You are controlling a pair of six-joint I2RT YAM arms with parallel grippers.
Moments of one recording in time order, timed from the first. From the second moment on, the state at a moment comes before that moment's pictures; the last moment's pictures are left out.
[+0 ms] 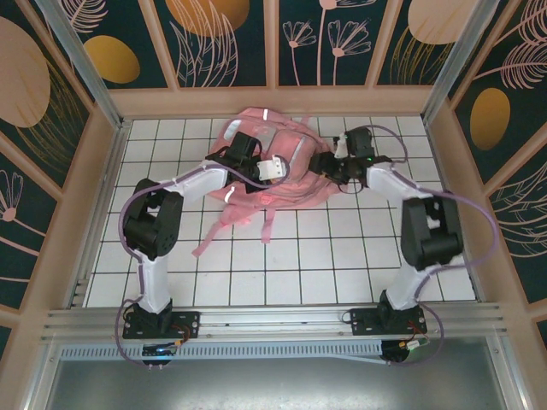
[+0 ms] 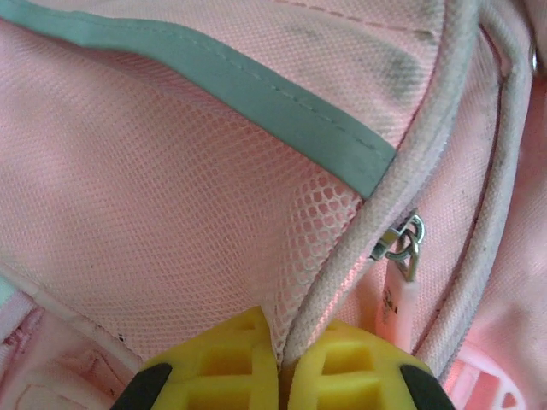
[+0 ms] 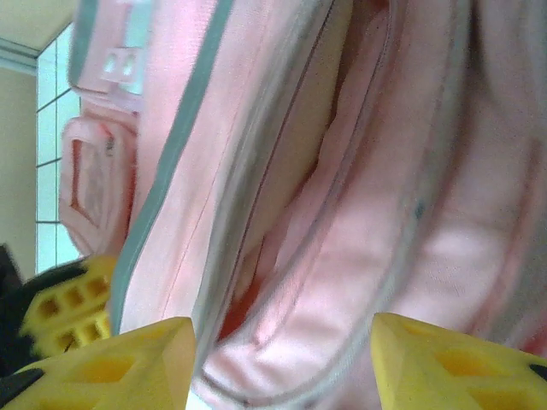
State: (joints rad) left arm -0.52 1.98 1.44 -0.36 0.34 0.80; right arm 0.26 1.63 1.13 -0.29 -0.45 0.54
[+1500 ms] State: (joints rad) left arm -0.53 1.80 1.24 -0.23 0.50 0.45; right arm 0.46 1.56 1.05 -0.28 -0.32 0.38
